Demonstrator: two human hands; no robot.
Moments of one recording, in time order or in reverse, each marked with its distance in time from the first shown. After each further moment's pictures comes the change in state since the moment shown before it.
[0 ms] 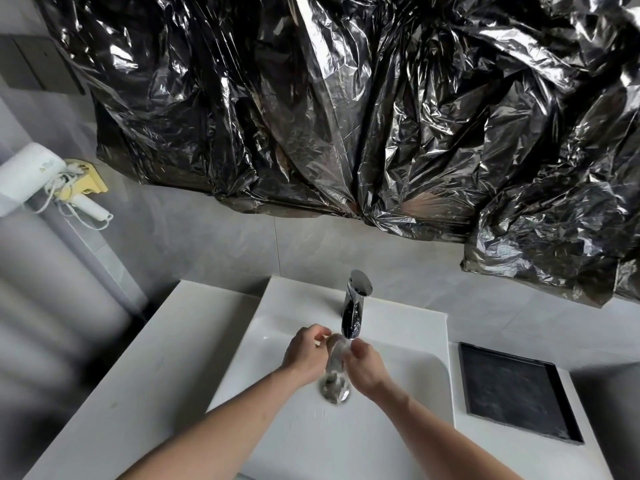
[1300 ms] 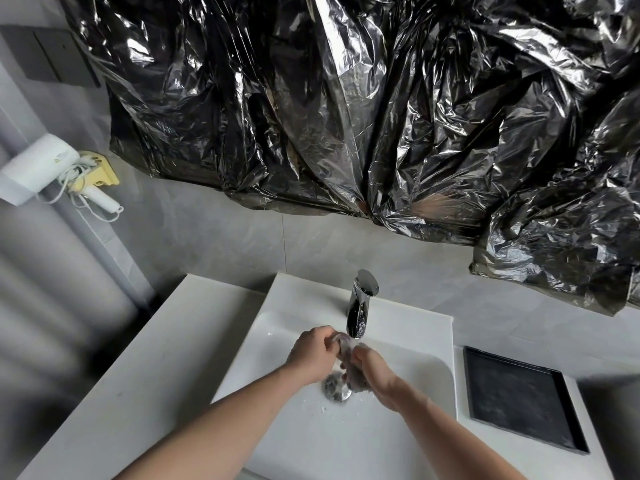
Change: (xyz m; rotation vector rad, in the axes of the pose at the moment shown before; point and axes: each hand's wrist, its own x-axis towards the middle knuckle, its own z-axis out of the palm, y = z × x) left_hand 0.003 -0.005 0.002 0.151 0.003 0.161; right_hand -0.002 0.008 -0.007 0.470 -0.318 0.175
